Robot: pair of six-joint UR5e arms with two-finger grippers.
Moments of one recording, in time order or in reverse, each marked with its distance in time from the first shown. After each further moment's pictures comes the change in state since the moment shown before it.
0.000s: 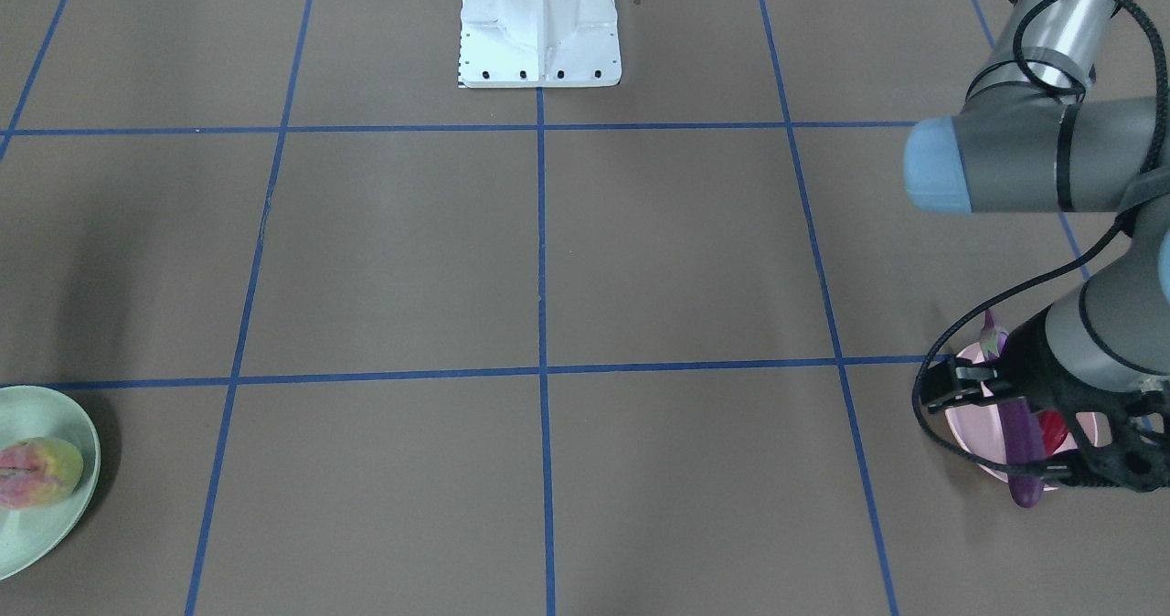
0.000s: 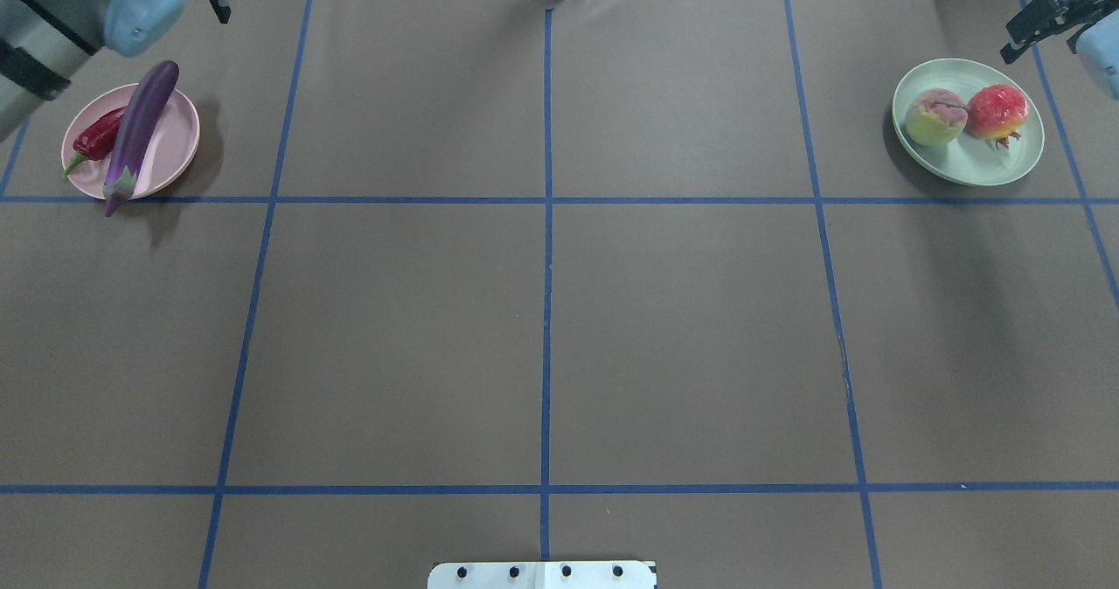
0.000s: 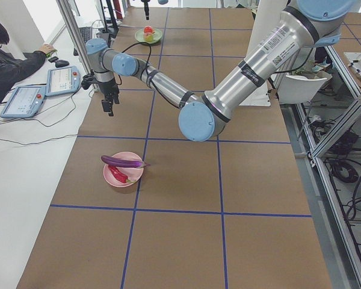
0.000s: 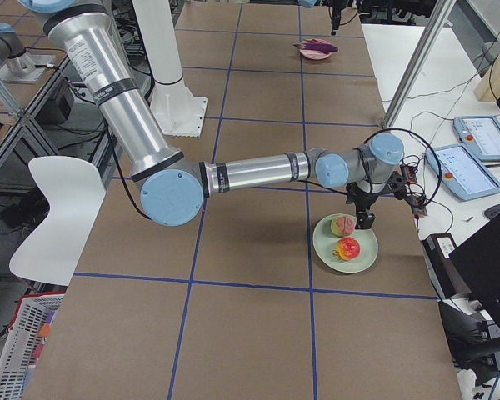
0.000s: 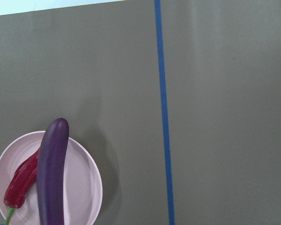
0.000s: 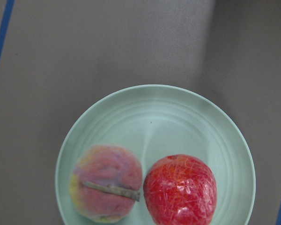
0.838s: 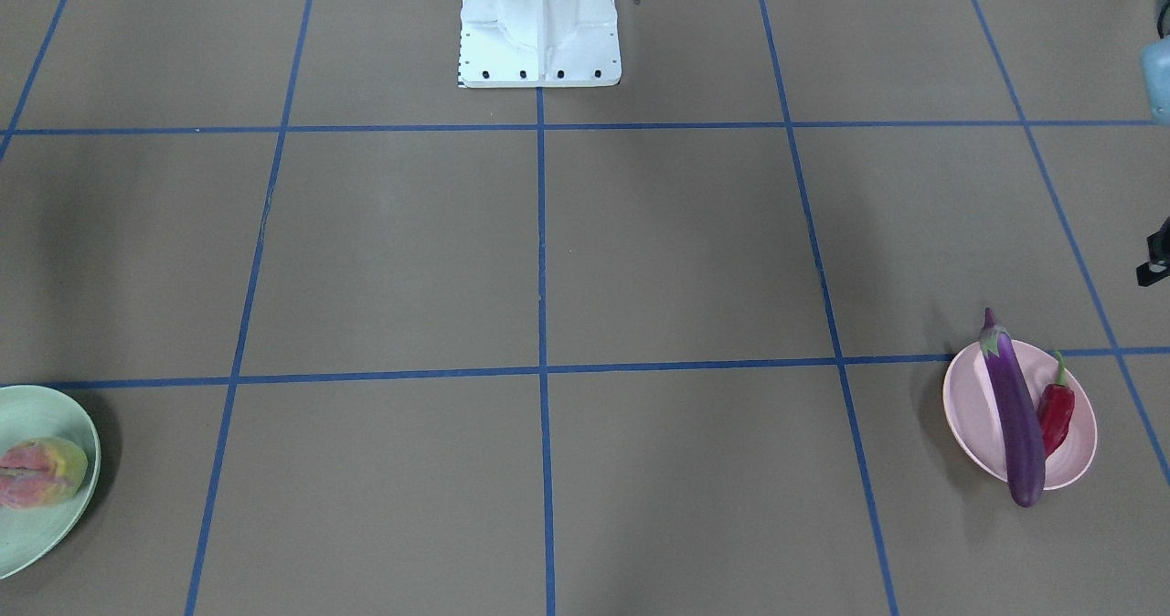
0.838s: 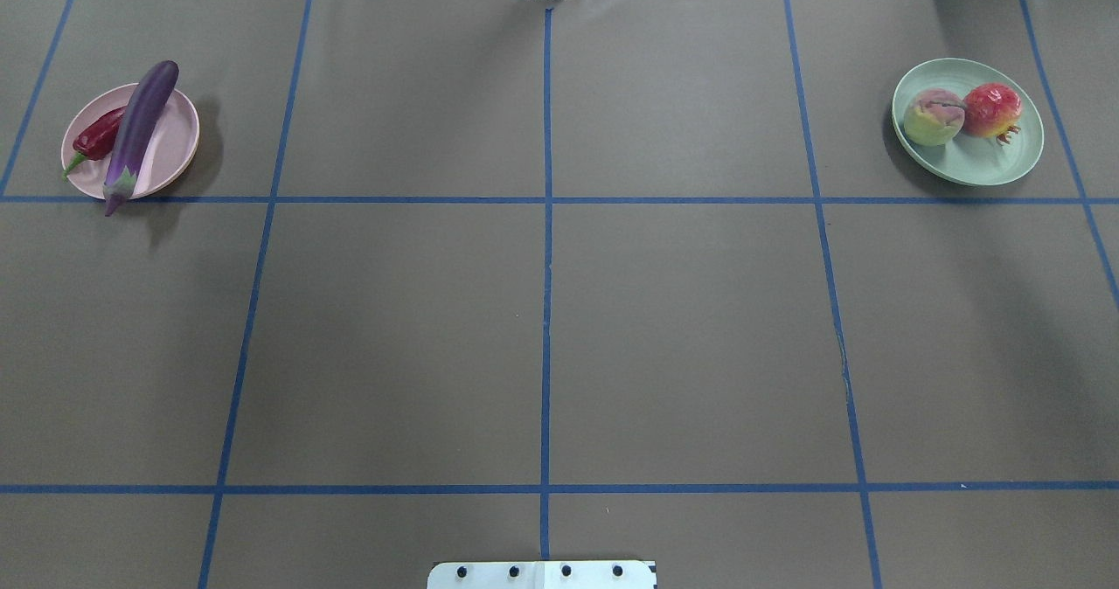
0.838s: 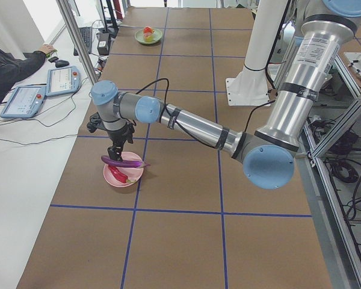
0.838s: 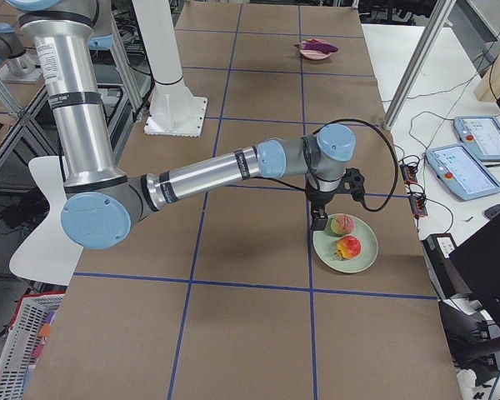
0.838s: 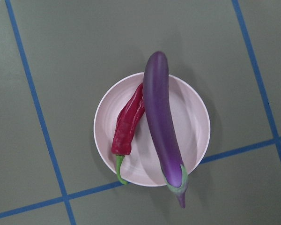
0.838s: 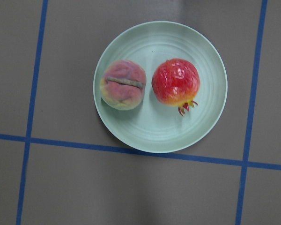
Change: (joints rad) left arm -0.261 0.432 -0.218 -0.016 -0.164 0.470; right arm 0.100 -0.321 0.359 -0.149 0.070 -0.097
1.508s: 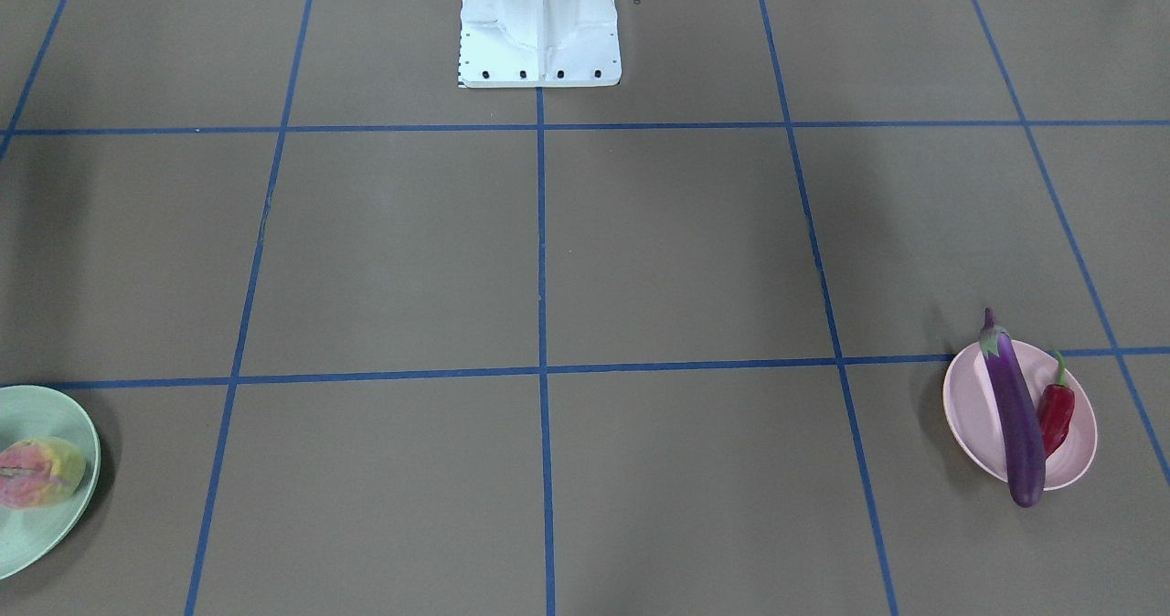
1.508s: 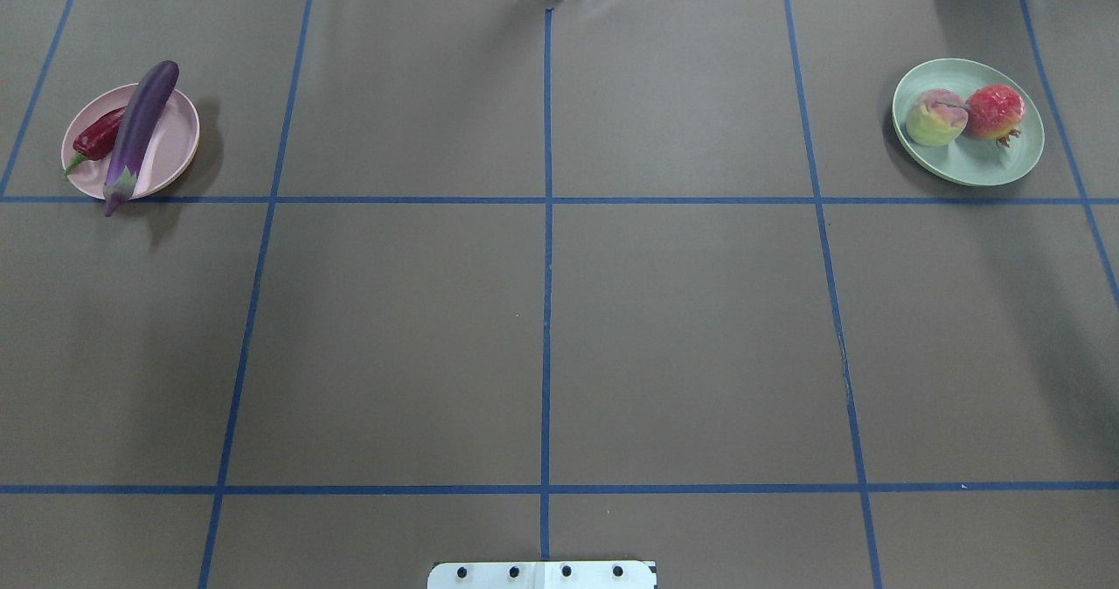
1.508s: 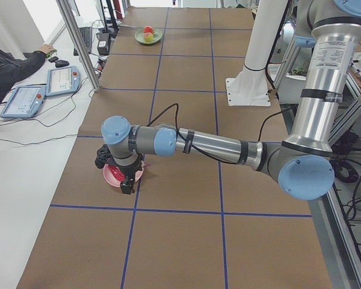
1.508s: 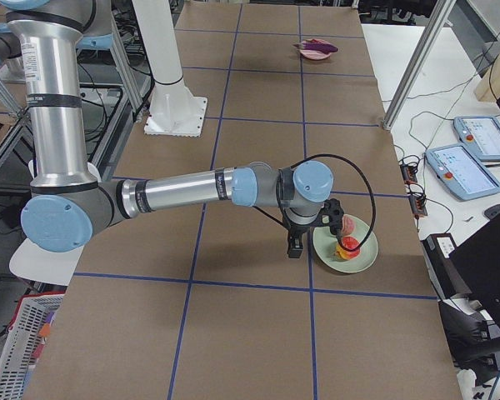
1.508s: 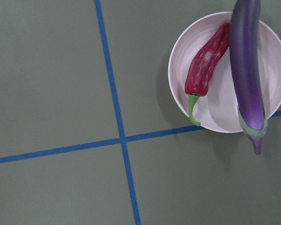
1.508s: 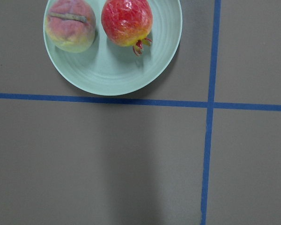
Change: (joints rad) left arm -0.088 0.152 0.043 -0.111 -0.007 0.007; right arm 0.063 -0.114 -0.012 0.003 0.059 -0.046
